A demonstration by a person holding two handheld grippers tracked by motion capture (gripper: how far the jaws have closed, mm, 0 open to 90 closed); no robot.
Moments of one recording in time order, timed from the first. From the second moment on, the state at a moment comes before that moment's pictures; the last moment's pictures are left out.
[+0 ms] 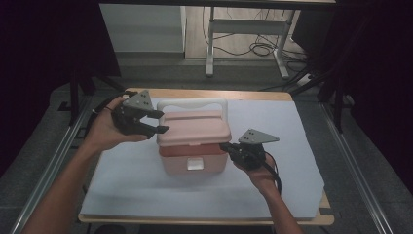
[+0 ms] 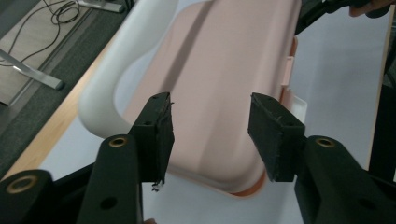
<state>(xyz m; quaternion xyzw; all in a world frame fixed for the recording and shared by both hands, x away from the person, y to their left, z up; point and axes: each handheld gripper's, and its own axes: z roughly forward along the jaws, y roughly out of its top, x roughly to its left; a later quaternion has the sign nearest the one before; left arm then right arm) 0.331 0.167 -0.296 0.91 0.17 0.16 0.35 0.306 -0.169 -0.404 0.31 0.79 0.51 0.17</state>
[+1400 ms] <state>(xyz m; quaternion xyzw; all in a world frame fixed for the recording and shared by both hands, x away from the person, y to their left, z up) 0.288 0.180 -0.351 0.89 0.18 0.11 0.39 0.308 -0.169 -0.401 0.31 0.78 0.51 0.17</state>
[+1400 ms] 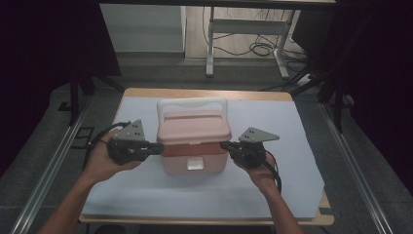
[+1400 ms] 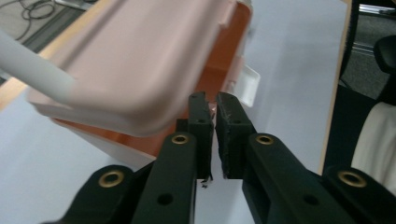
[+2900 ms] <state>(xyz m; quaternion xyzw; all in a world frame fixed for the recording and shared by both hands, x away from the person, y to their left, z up) 0.284 0.111 -0.407 0.89 0.17 0.10 0.40 0.310 -0.172 -0.402 0.31 0.78 0.51 0.17</state>
